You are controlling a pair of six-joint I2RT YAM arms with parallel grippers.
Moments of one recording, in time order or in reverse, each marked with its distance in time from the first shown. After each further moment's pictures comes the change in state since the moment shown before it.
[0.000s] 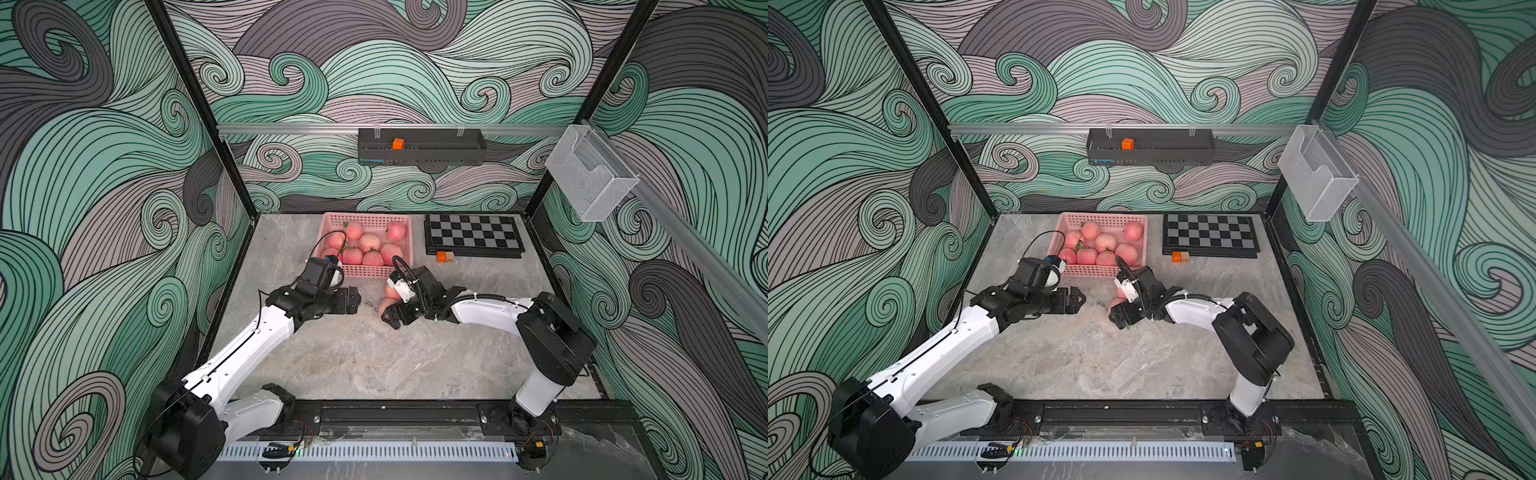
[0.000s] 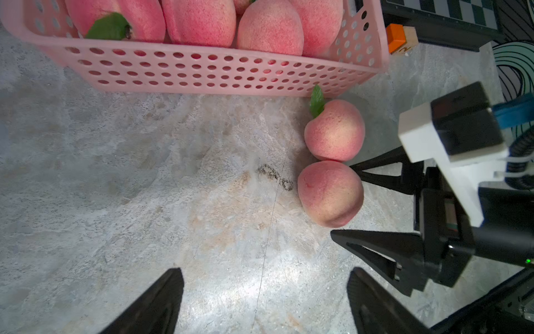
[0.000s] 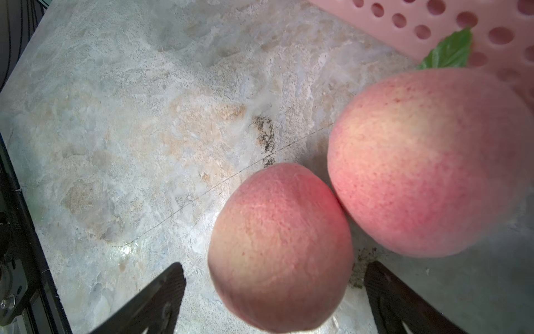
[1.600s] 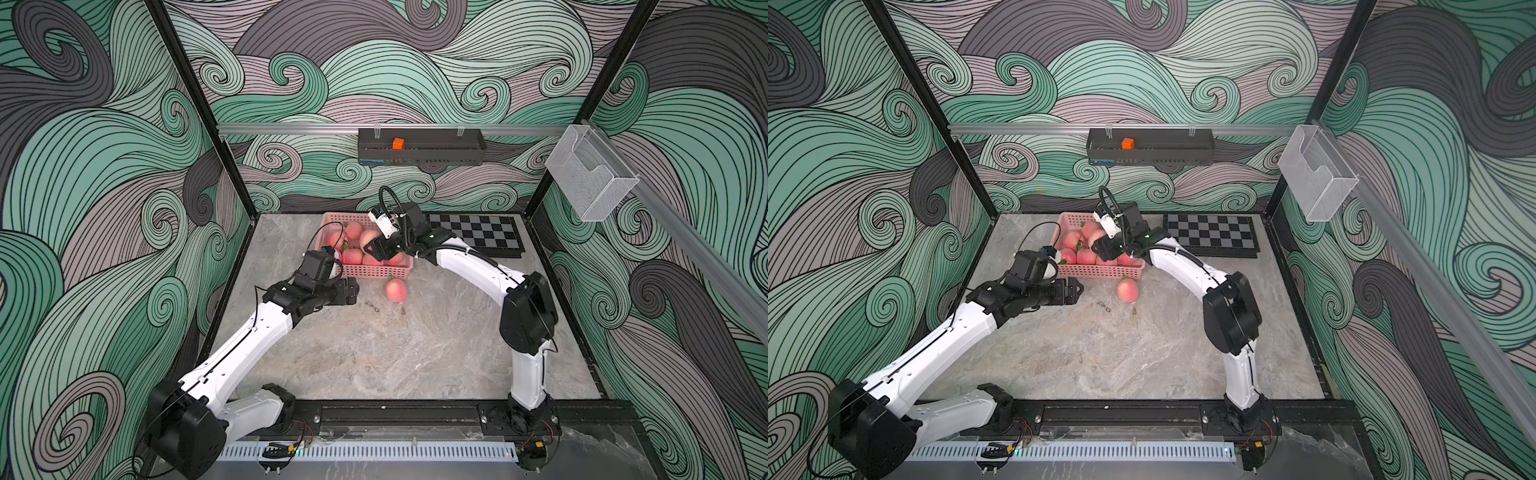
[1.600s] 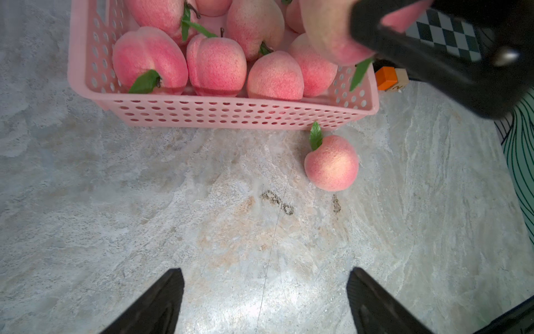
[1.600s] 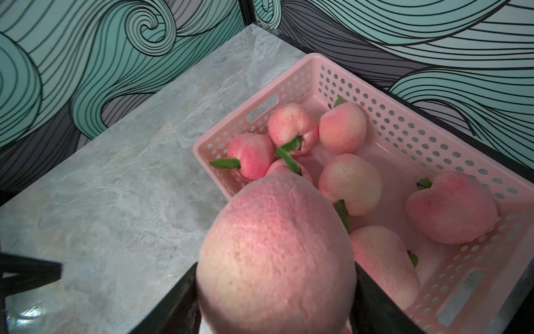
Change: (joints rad) left arm 0.010 0.012 0.082 -0.004 -0.064 -0.011; right arm -0.097 0.305 0.844 -0.288 0.043 -0.219
